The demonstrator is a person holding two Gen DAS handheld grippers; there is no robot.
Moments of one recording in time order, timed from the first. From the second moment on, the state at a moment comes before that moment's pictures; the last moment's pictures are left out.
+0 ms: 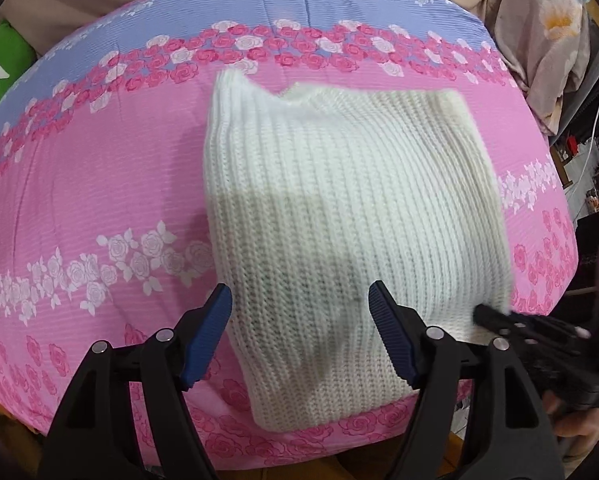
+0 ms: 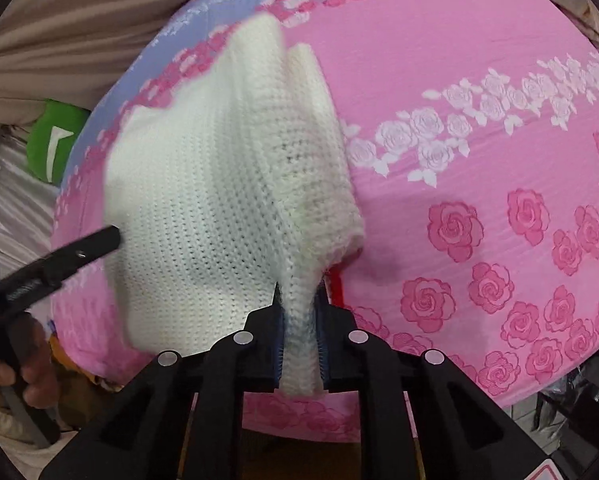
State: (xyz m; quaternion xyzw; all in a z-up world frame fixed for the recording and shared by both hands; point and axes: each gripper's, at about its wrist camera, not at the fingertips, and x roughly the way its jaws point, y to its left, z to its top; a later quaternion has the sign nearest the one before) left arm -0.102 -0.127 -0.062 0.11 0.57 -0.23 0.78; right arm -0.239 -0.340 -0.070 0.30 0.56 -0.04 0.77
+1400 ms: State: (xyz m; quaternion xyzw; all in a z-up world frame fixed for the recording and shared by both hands) left arm -0.108 -0.094 -0.068 0.07 0.60 -0.29 0.74; right arm -0.242 -0.331 -0.058 0.32 0.57 0.04 0.76
